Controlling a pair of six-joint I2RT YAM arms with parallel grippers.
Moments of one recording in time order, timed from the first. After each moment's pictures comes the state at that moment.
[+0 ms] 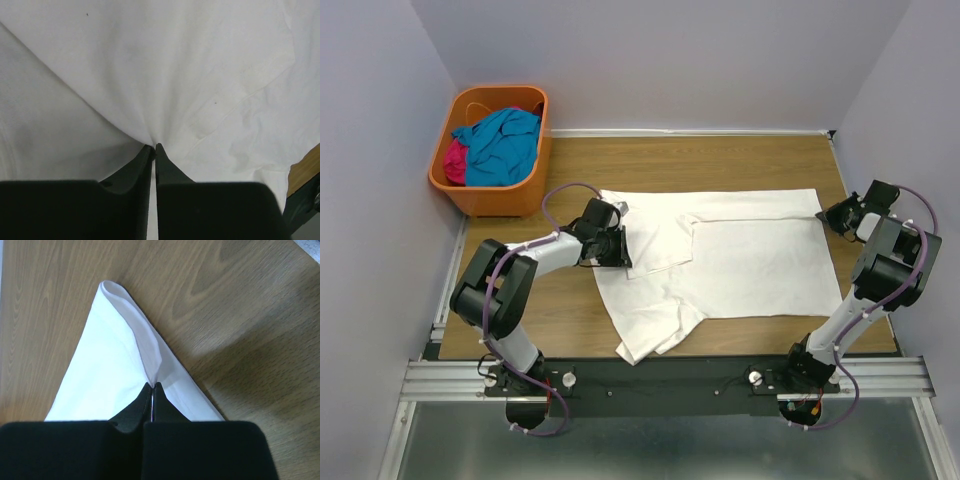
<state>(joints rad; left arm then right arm) -0.49 1.66 0.86 -0.14 0.31 -0.45 -0.51 1.88 1.07 0.03 -0.33 0.60</state>
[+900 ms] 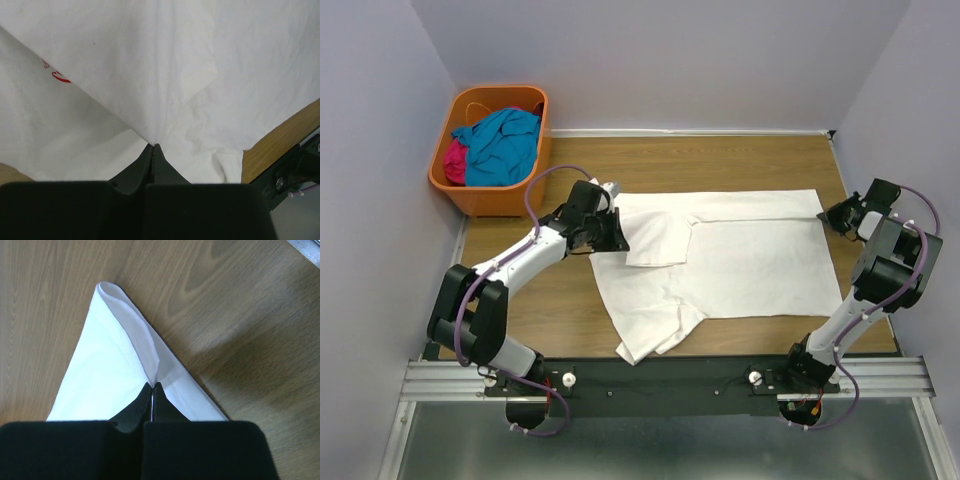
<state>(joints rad) -0.46 1.49 0.96 -0.30 0.34 -0.46 -0.51 1.87 1.08 -0.01 -0.31 0.61</state>
